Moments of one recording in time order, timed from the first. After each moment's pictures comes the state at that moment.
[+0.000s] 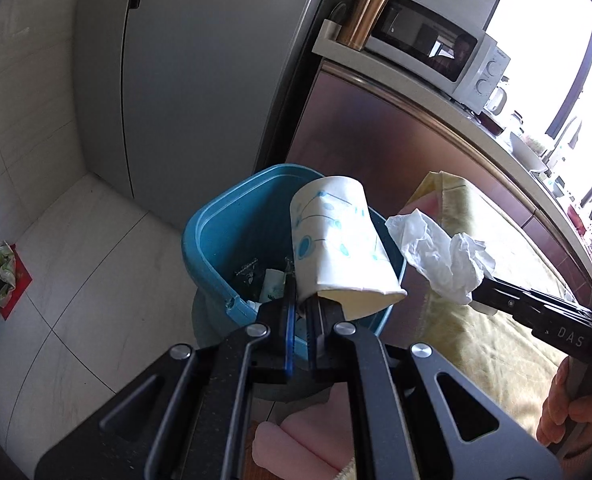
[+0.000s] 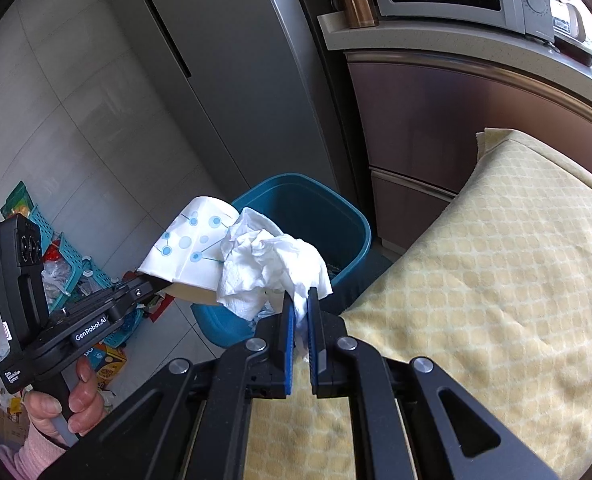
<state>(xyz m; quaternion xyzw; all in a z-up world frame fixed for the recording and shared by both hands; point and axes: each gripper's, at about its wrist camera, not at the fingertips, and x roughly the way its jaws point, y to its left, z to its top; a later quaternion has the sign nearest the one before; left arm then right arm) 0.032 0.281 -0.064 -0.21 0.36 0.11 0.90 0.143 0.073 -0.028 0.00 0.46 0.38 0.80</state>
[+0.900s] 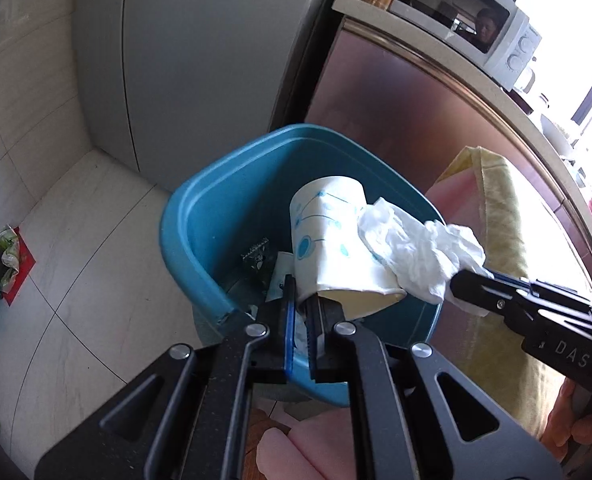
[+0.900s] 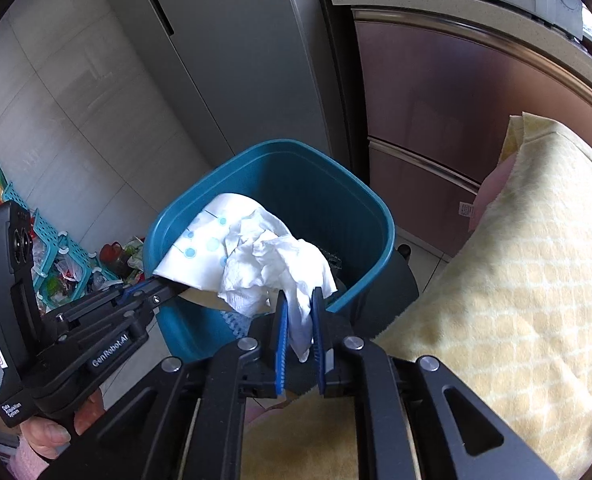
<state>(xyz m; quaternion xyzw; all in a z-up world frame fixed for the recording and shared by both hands) 0.086 0.290 -0.113 -0.21 0.42 0.12 0.87 0.160 0.139 -0.056 -0.05 0.50 0.36 0.78</state>
